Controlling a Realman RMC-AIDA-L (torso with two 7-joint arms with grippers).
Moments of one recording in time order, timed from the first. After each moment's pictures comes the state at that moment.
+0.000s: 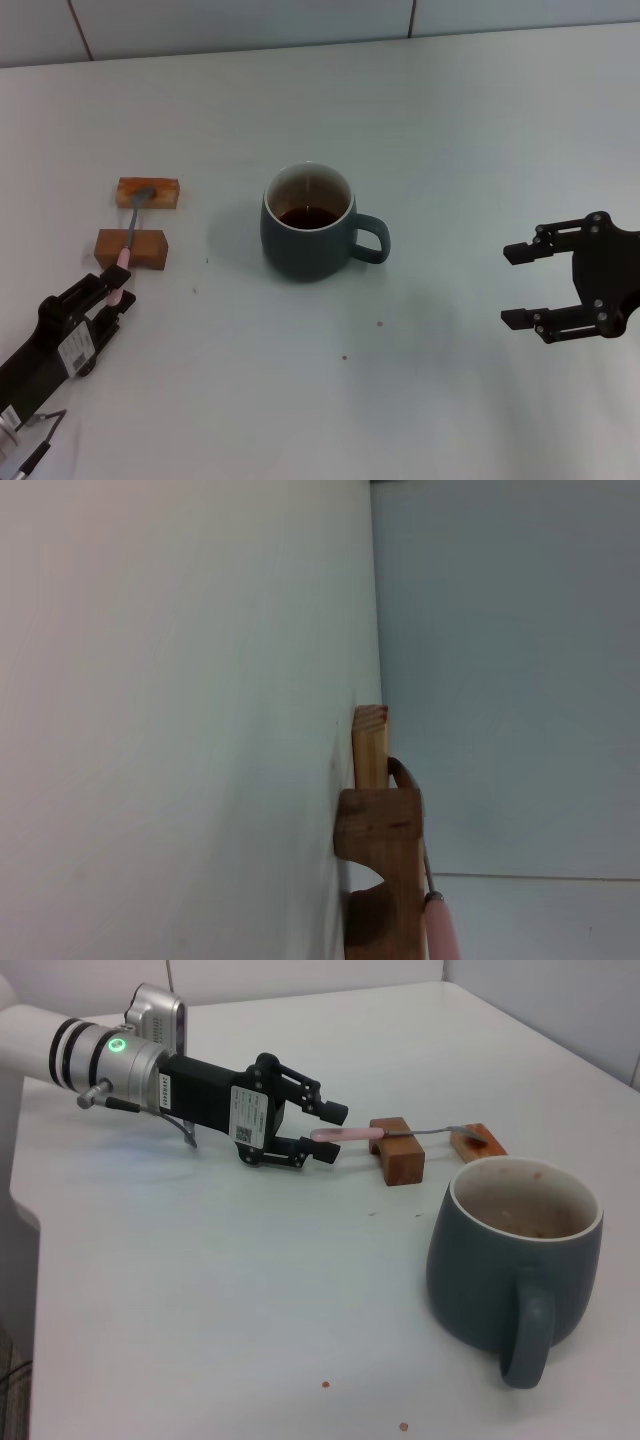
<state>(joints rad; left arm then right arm) -0.24 -2.07 -0.20 0.02 2.25 1.39 -1.91 0.32 2.08 -0.91 -1.24 -2.12 -1.75 1.43</state>
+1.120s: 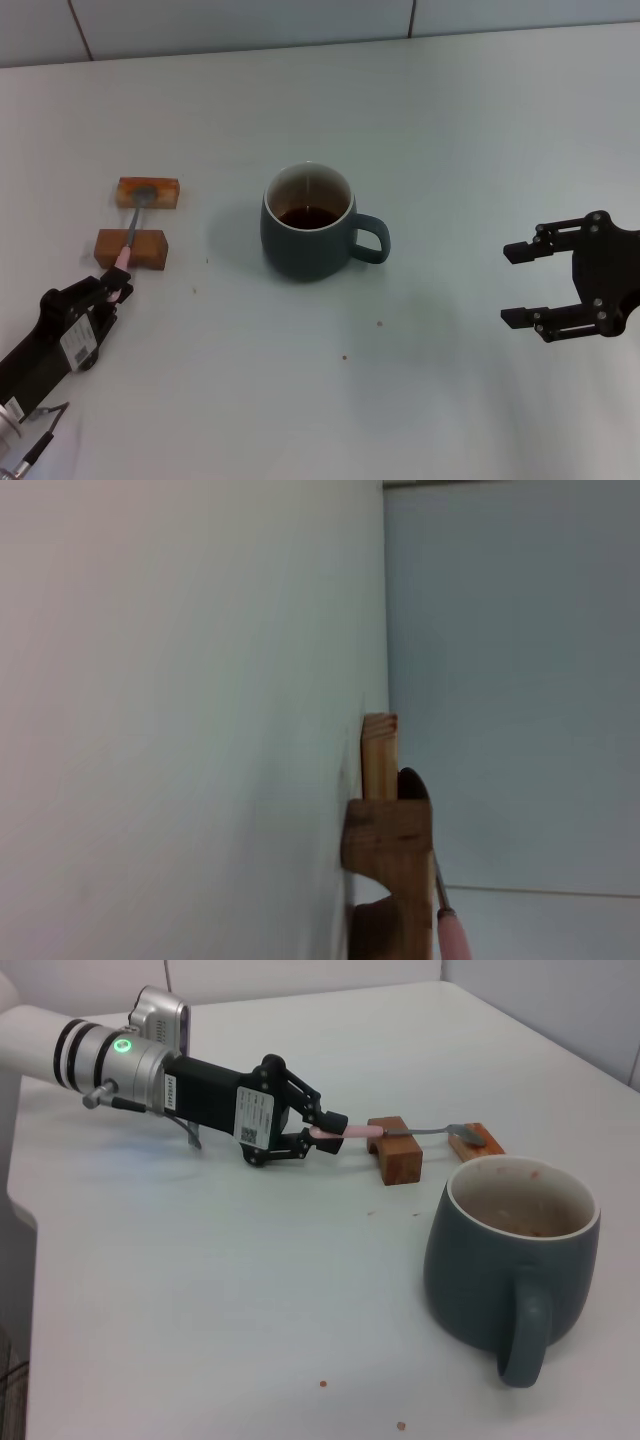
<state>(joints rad) -0.25 -2.07 -0.21 0.01 2.25 1.37 -1.92 0.32 2.08 -0.91 -1.23 -2.12 -1.75 1.43</state>
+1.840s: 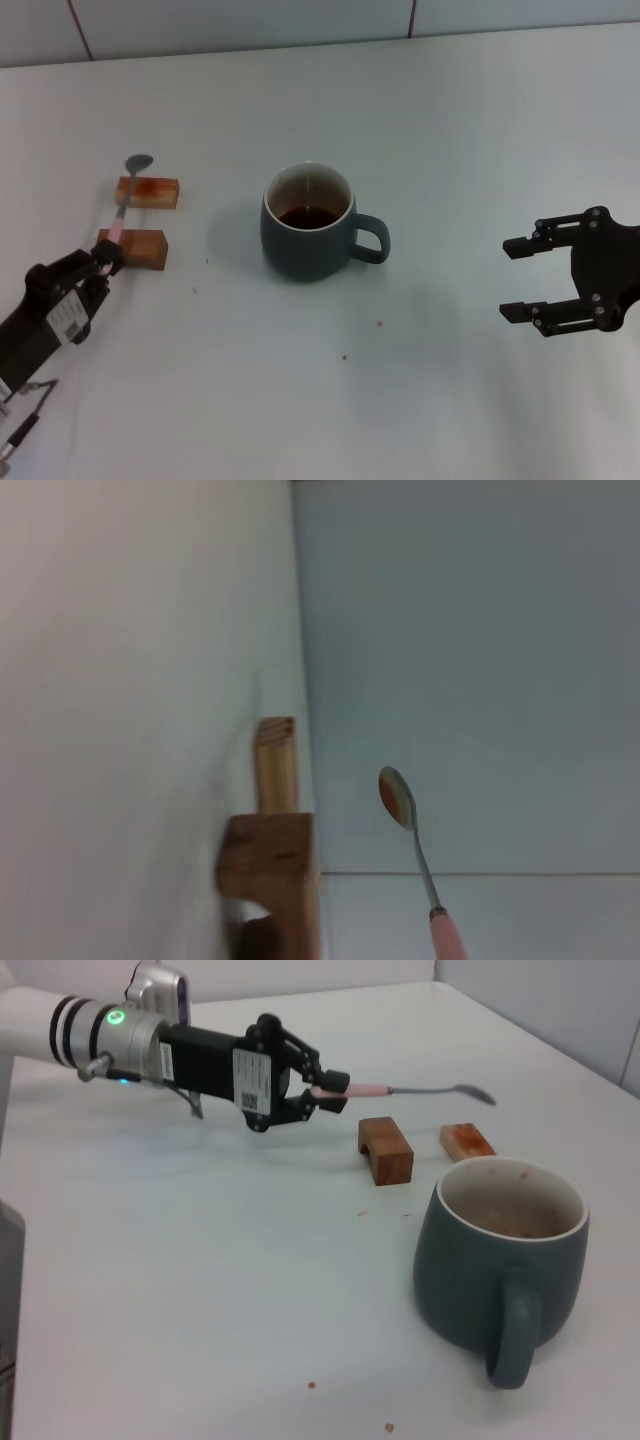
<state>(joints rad) -0.27 -2.06 -0.21 0.05 2.24 1.47 -1.93 0.33 2.08 -0.91 -1.23 -2.12 -1.74 1.43</state>
